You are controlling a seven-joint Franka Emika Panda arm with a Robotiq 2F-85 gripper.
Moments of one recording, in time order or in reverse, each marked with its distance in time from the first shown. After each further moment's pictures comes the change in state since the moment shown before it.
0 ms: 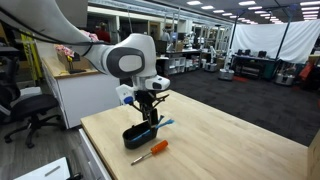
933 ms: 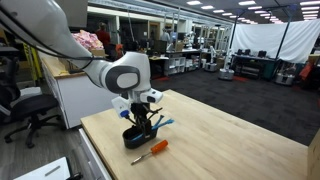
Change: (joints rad) arm 0.021 0.071 0.025 -0.088 -0.008 0.122 0.011
